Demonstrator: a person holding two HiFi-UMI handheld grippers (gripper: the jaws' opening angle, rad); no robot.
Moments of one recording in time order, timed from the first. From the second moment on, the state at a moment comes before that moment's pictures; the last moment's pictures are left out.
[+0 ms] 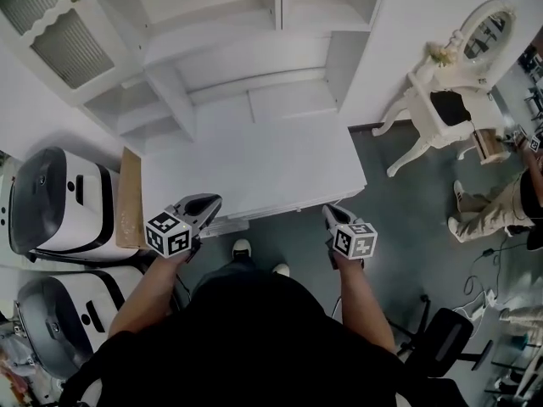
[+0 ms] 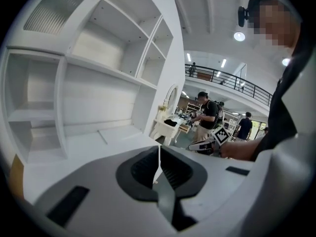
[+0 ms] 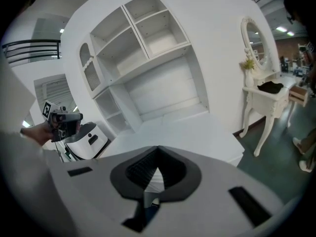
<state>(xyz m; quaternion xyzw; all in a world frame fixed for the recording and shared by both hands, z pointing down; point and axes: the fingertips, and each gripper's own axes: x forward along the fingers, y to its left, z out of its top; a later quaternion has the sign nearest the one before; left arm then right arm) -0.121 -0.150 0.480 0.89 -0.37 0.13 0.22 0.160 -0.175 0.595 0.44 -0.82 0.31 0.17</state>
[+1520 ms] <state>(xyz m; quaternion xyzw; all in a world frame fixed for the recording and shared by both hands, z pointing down) -0.188 -0.232 0.542 0.87 -0.36 0.16 0.29 0.132 -0.187 0.836 0.42 -0.72 0.43 0.35</state>
